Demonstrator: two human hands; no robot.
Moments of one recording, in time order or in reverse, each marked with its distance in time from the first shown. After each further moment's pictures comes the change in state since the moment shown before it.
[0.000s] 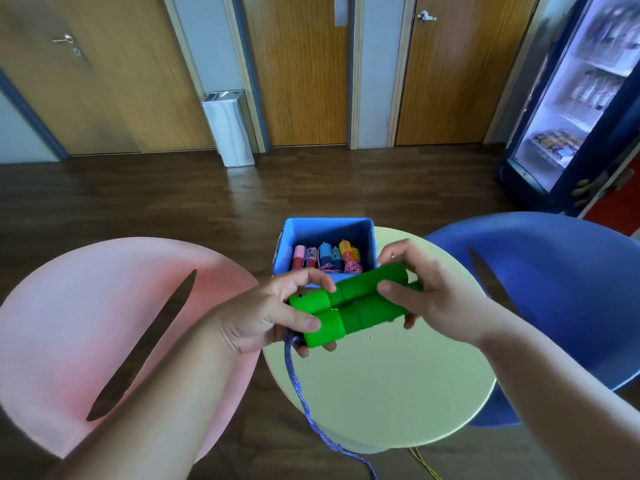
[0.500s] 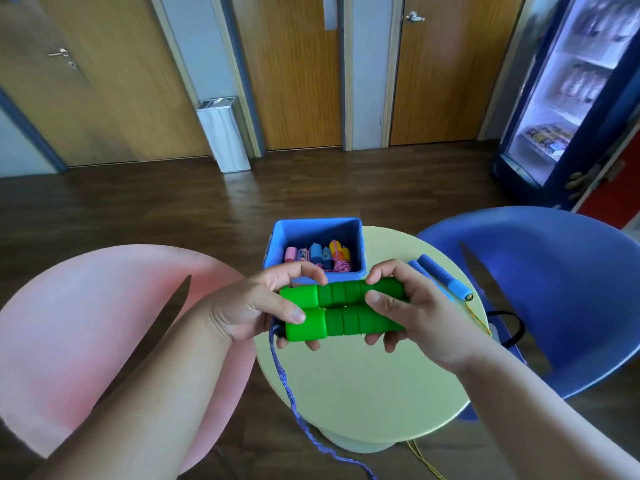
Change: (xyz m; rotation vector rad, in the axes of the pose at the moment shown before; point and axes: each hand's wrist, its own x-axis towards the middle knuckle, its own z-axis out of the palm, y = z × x) left_hand 0.015 0.009 0.005 0.044 -0.052 -0.015; right_hand -0.030 0.006 0.015 0.479 0.026 0.146
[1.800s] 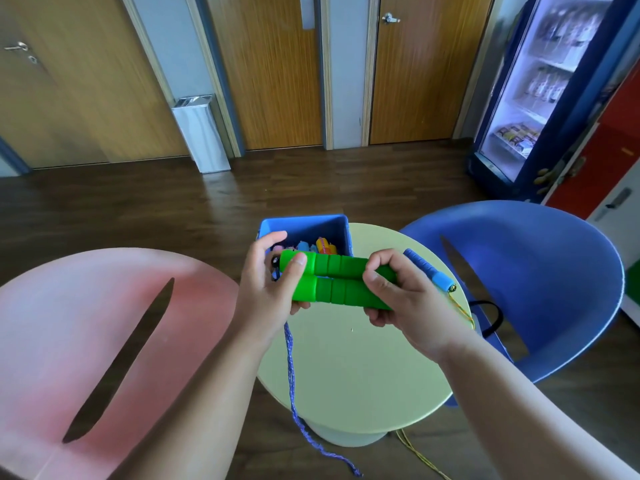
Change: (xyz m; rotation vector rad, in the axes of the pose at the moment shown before) left_hand 0.033 -0.036 0.030 0.177 0.842 0.519; right_hand 0.004 0.010 0.010 0.004 0.164 -0.097
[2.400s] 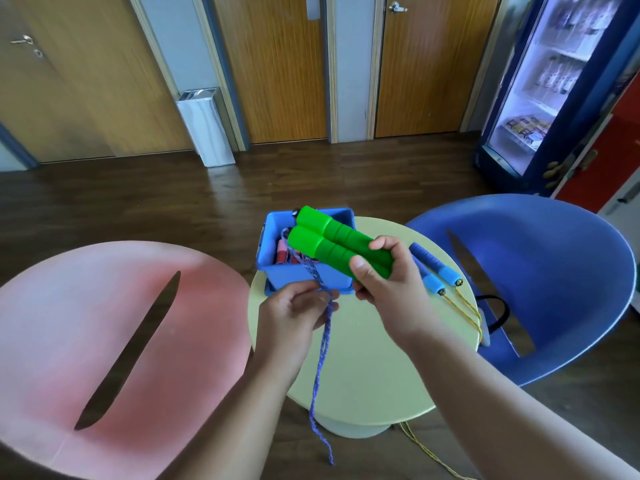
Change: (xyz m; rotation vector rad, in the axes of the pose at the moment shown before) left_hand -0.041 -0.020 0.015 -0.035 0.031 -0.217; right_hand 0.019 0.021 0.031 0.091 0.234 -0.083
